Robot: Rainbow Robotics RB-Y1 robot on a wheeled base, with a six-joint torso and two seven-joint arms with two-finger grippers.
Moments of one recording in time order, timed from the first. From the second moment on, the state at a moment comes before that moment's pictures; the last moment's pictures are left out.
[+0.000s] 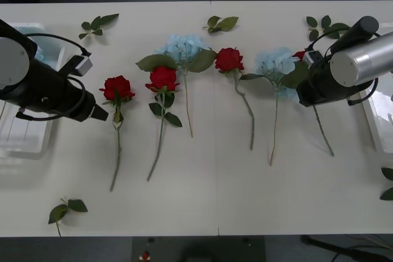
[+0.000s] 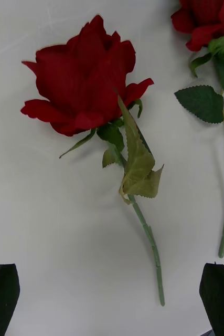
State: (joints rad) right arm -0.77 -0.78 0.59 -1.16 -0.88 1.13 1.40; left arm -0.45 0.62 -0.02 -1.66 0.83 1.62 -1.64
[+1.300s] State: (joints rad) right arm -0.89 -1.11 0.56 -0.98 -0.71 1.09 1.77; left arm -0.43 0.49 -0.27 -1.51 0.52 1.37 -1.38
